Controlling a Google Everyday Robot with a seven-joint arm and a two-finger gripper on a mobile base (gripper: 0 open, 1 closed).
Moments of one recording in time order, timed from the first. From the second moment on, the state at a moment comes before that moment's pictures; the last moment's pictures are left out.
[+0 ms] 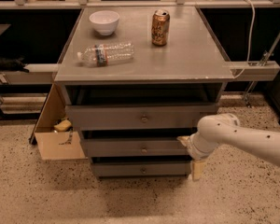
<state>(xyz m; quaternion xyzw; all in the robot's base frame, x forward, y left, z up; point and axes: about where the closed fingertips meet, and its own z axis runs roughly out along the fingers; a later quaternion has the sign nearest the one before) 0.552 -0.197 0.474 -0.78 0.61 0.02 0.12</state>
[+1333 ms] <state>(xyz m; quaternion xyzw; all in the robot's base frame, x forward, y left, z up) 0.633 -0.175 0.398 -0.75 0.63 0.02 0.19</state>
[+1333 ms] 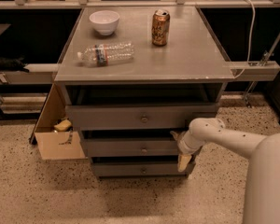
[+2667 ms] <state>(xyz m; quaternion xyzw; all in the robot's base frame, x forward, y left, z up) 0.621 -0.146 0.395 -0.77 0.61 0.05 0.17</state>
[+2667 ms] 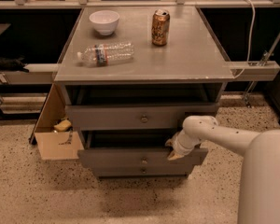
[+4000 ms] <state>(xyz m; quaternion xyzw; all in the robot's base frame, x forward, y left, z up) 0.557 -0.152 0.386 -0.79 0.59 0.12 0.12</state>
